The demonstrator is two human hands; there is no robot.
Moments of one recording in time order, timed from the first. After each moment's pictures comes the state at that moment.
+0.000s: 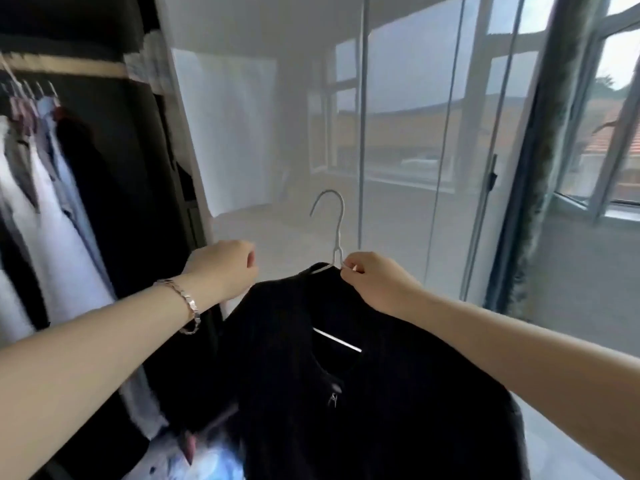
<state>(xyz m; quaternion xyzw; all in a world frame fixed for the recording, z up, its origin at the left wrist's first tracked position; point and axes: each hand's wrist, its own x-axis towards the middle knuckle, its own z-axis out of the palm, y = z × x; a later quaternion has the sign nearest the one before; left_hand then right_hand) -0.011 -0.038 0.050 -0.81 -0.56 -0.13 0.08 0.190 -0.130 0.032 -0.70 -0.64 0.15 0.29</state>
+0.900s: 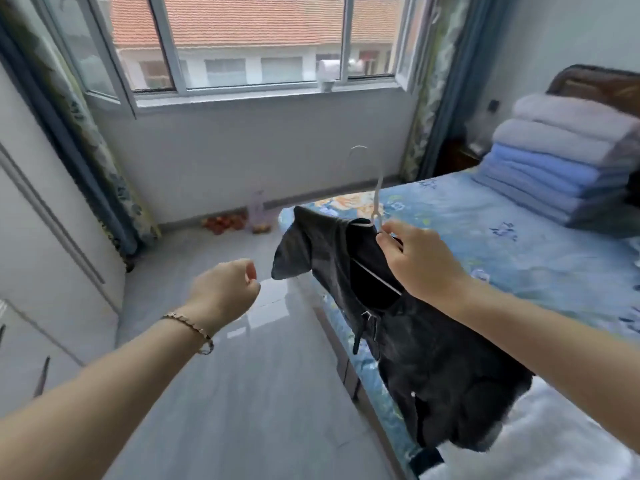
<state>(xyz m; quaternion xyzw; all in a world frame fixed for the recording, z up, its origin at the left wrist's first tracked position) 0.375 -0.314 -0.125 -0.99 -0.01 -0.02 -0.12 0.348 -0.571 -0.072 -0.95 -0.06 -0.14 0.28</state>
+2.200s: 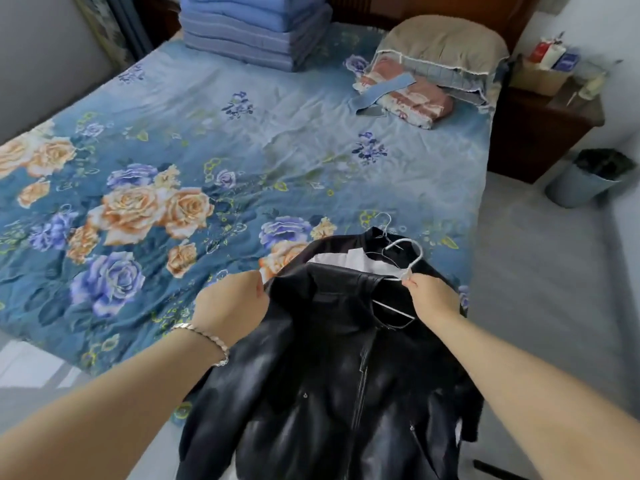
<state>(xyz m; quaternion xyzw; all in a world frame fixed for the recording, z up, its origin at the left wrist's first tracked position) 0.348 -0.911 -0.298 -0.92 0.37 0.16 -0.02 0.143 -1.133 -0.387 -0.83 0.53 0.07 0.18</state>
